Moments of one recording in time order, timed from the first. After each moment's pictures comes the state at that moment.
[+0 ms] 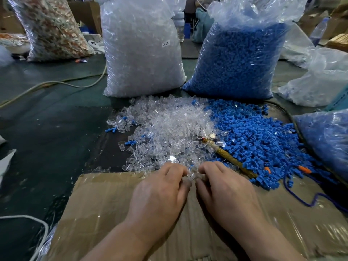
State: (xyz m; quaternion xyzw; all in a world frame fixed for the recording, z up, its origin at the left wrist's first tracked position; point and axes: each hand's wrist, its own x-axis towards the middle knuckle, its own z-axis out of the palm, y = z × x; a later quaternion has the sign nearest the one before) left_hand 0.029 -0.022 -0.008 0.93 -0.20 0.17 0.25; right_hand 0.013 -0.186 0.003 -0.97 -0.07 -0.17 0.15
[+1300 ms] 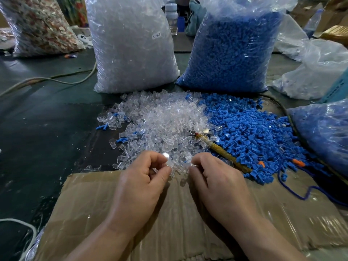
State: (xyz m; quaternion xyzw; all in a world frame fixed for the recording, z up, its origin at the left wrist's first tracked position) left_hand 0.042 -0.011 -0.017 0.83 -0.08 0.11 0.54; right_hand 0.018 -0.187 0.004 -0.95 -0.07 -0.16 0.26
